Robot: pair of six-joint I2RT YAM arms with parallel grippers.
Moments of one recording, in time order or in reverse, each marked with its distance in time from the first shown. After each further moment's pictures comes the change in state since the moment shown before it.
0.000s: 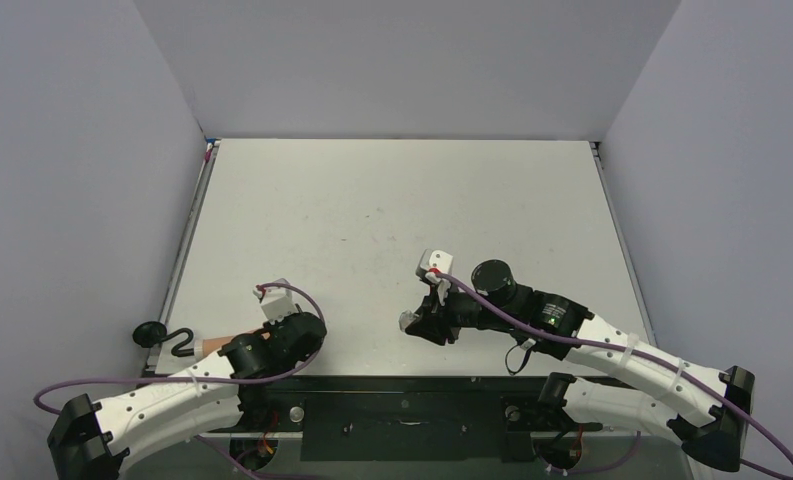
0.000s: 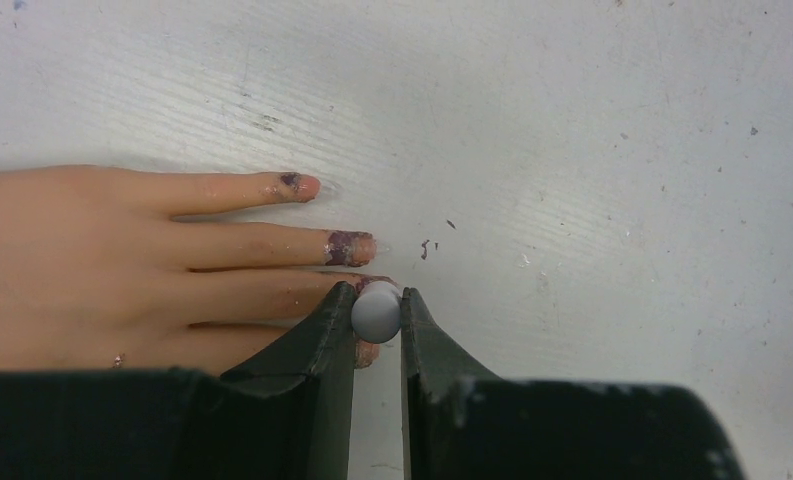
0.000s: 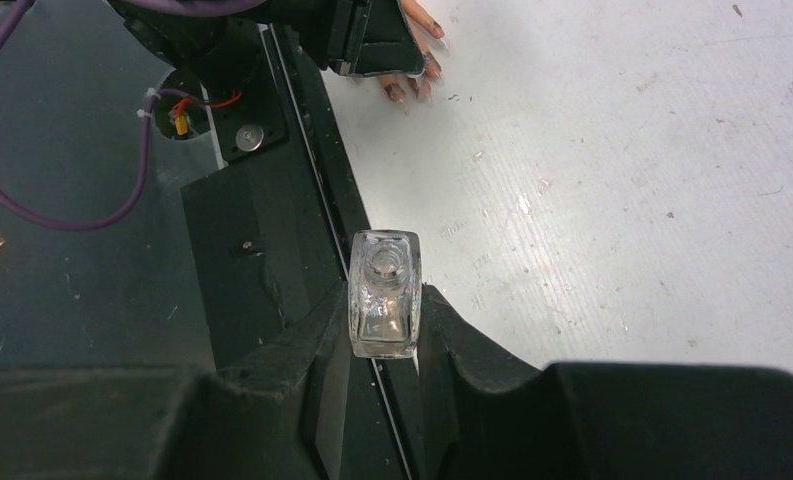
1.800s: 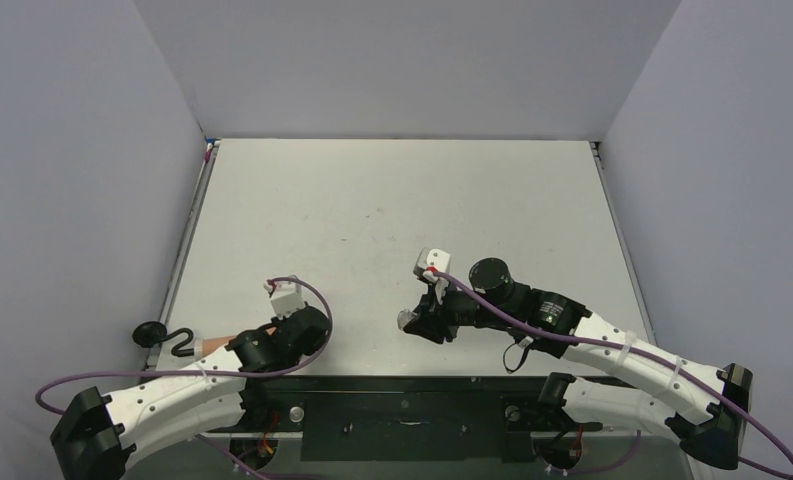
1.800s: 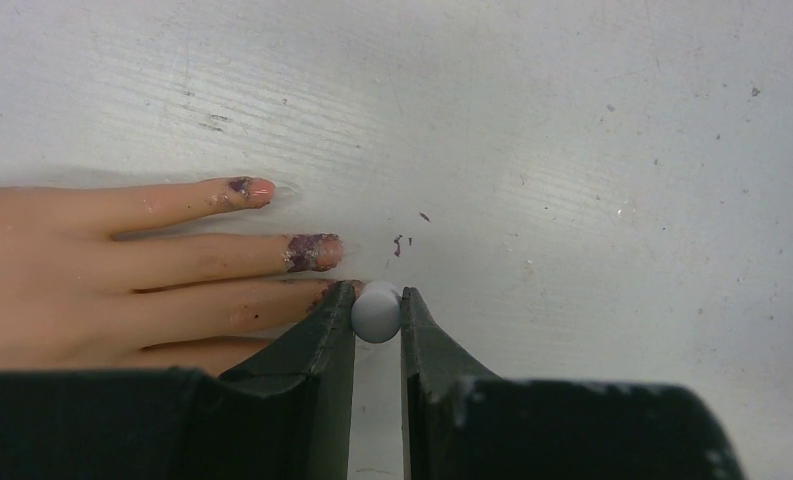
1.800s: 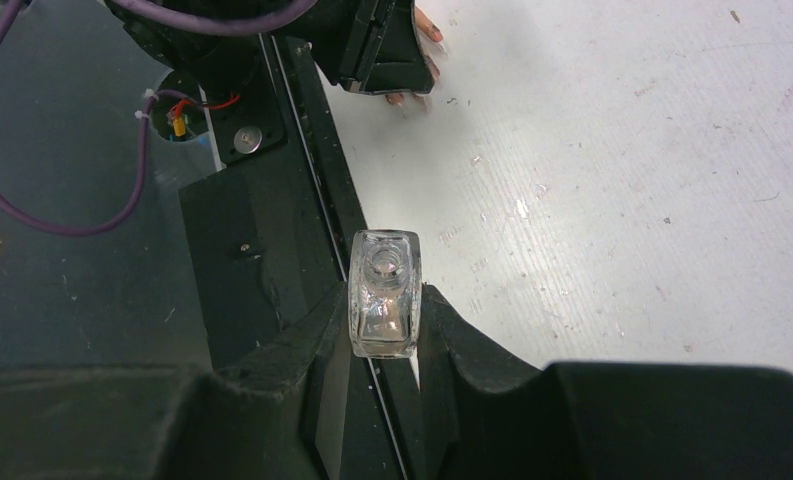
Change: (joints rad) left arm 0.039 0.082 0.000 0.109 0.083 0.100; right arm 0.000 0.019 0.013 0.001 -0.001 -0.008
